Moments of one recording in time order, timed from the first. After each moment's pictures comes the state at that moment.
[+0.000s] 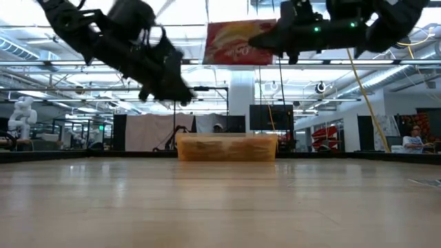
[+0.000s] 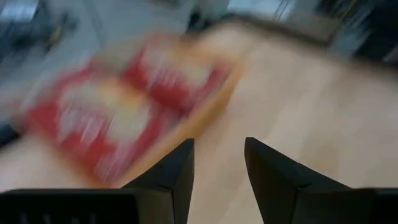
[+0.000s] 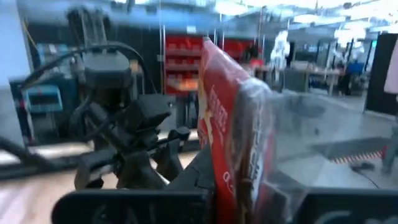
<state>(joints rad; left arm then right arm) 0.15 1.42 0.59 0.39 -0.33 -0.27 -0.16 1.30 0.50 0.90 0.21 -0.03</state>
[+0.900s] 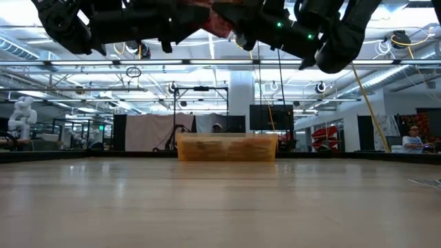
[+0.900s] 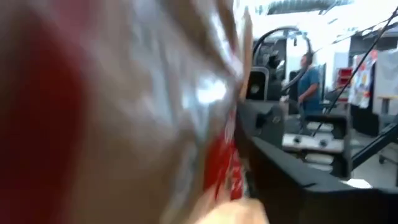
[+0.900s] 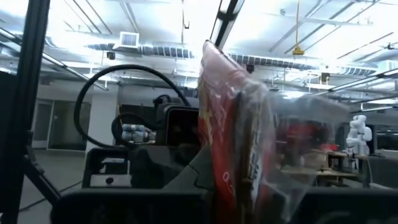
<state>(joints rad) 0.10 1.42 0.56 1.13 -0.06 0.05 -0.14 1.76 0.75 1.50 -0.08 -0.03</state>
